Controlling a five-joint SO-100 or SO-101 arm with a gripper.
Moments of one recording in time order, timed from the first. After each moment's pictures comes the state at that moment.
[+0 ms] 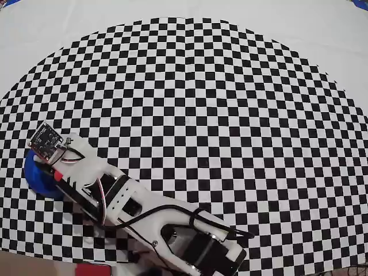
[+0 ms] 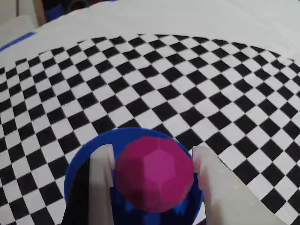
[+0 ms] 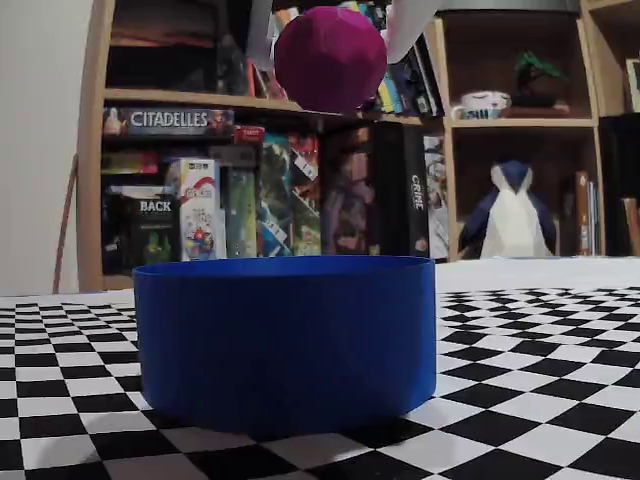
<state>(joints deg) -53.9 134.6 156.3 0.6 -93.9</state>
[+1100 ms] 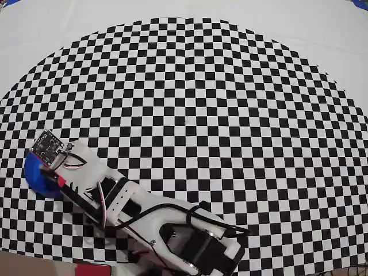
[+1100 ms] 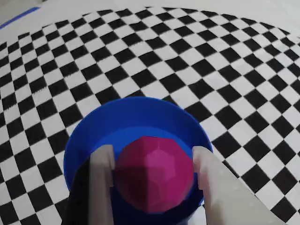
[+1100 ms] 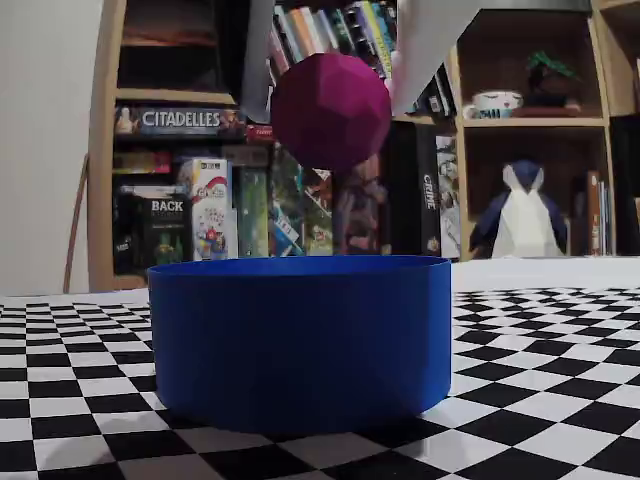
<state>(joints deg) -54.8 132.5 158.8 0.6 -93.9</state>
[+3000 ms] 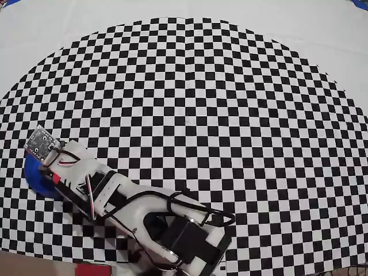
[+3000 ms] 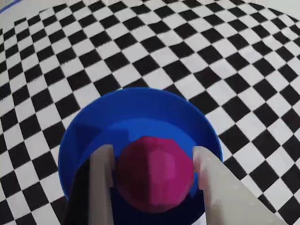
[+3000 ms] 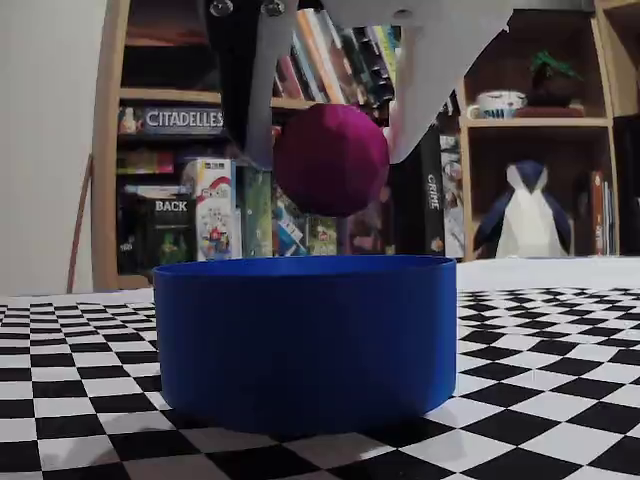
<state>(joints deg) -55.1 121.3 153.3 -0.9 -93.9</state>
